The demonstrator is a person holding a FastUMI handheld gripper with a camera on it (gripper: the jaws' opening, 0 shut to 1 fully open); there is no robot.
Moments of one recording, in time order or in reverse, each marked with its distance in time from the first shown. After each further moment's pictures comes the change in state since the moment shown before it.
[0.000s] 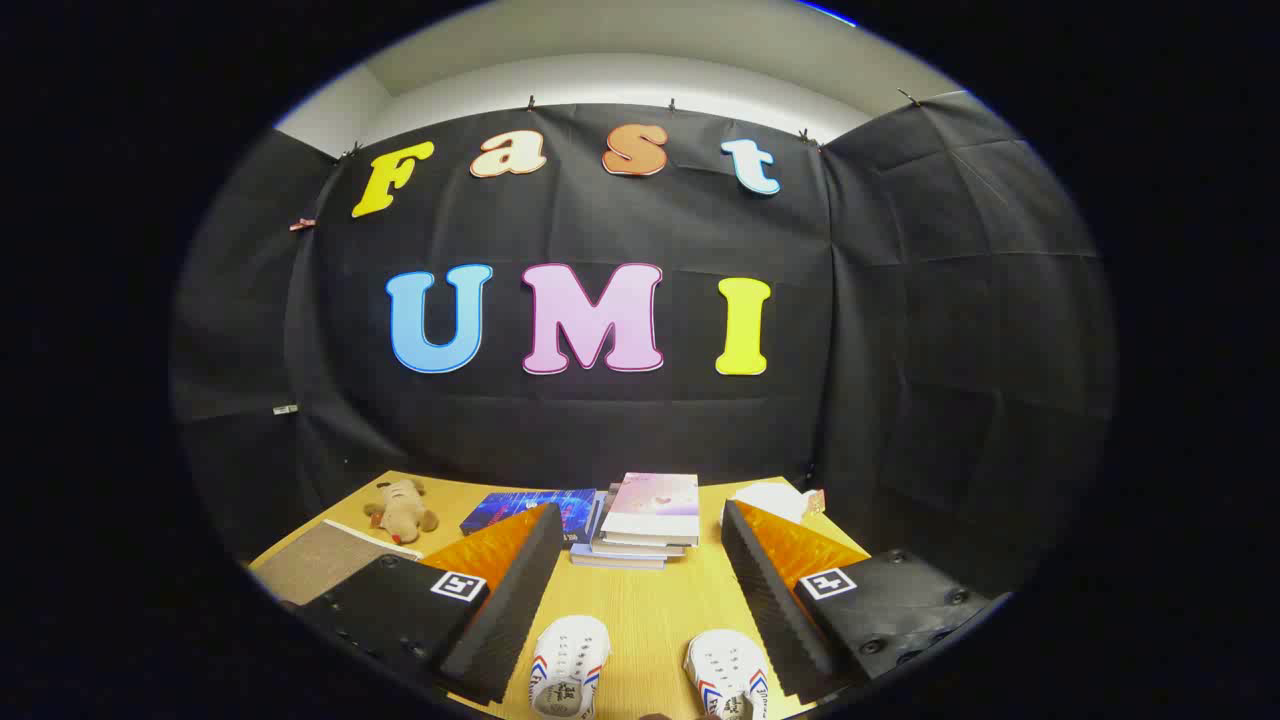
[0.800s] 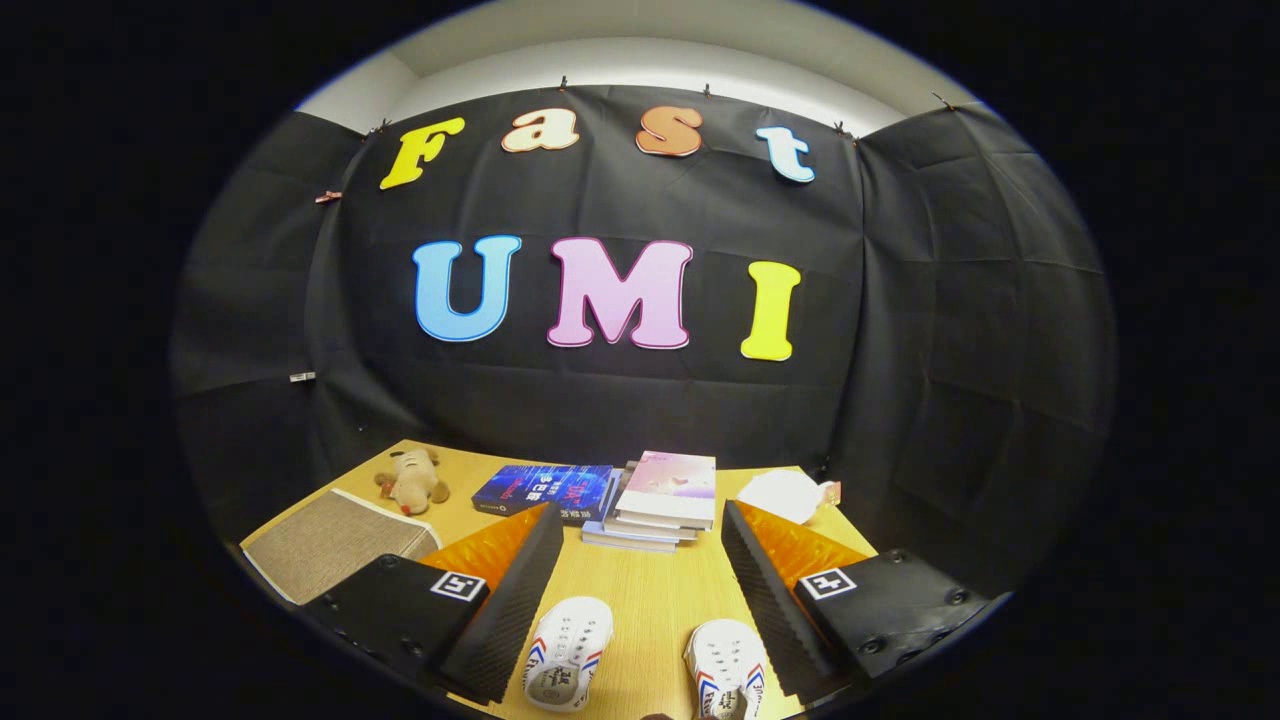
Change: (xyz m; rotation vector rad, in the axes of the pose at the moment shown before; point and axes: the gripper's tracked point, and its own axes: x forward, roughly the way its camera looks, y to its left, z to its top) arm 0.003 0.015 -0.020 -0.057 0.069 0.069
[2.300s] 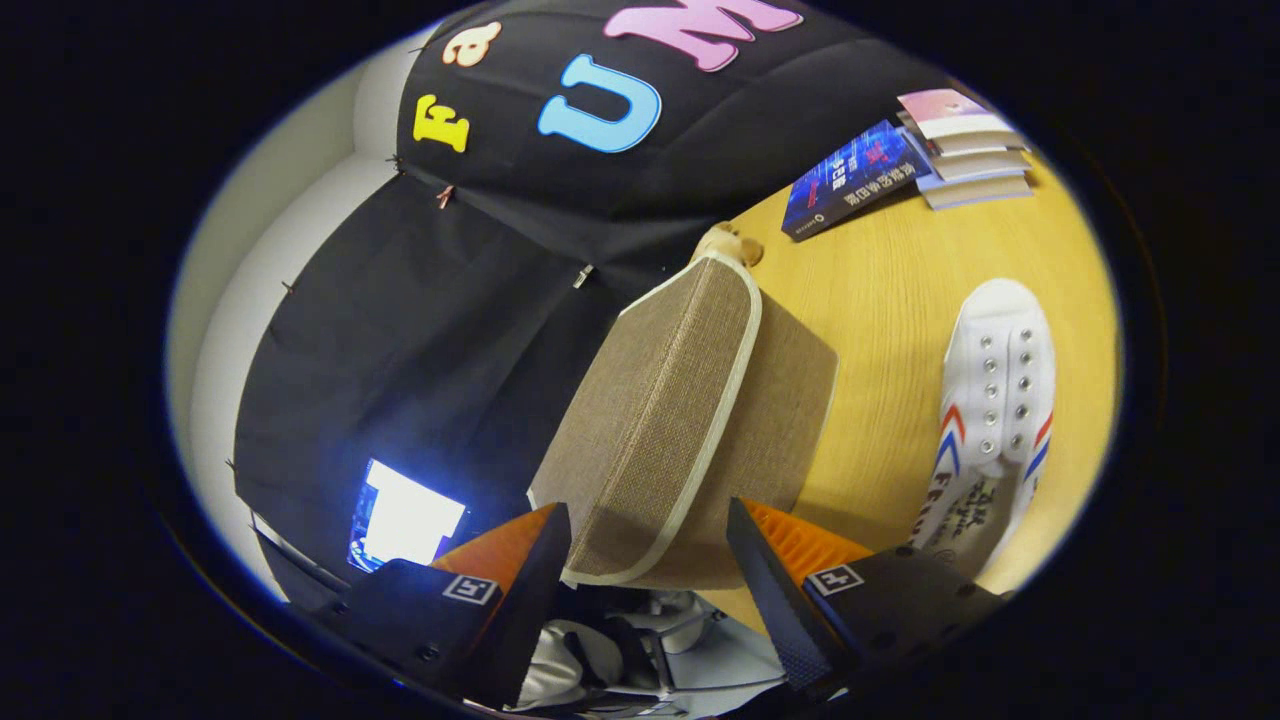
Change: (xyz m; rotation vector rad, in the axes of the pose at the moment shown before) arm -0.083 0.221 -0.172 0.681 0.747 1.010
